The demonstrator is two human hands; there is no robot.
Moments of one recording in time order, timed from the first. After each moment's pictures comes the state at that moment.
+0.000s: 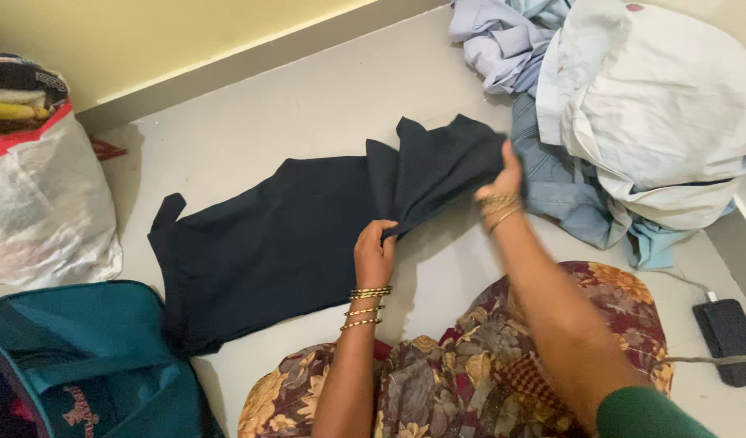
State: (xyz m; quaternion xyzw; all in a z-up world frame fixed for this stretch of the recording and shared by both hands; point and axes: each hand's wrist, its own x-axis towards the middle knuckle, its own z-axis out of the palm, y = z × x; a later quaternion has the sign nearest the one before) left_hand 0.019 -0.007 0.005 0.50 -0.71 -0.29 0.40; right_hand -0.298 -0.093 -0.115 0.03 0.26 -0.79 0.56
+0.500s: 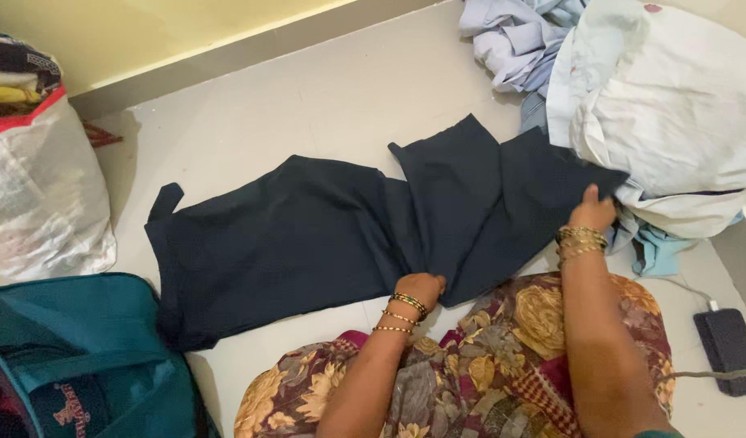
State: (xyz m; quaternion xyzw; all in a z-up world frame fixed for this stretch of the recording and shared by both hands) left_hand -0.019 0.038 -0.106 0.36 -0.88 -0.30 -0.12; right_hand -0.430 0.034 -0.174 -0.11 0.81 -0.56 0.12
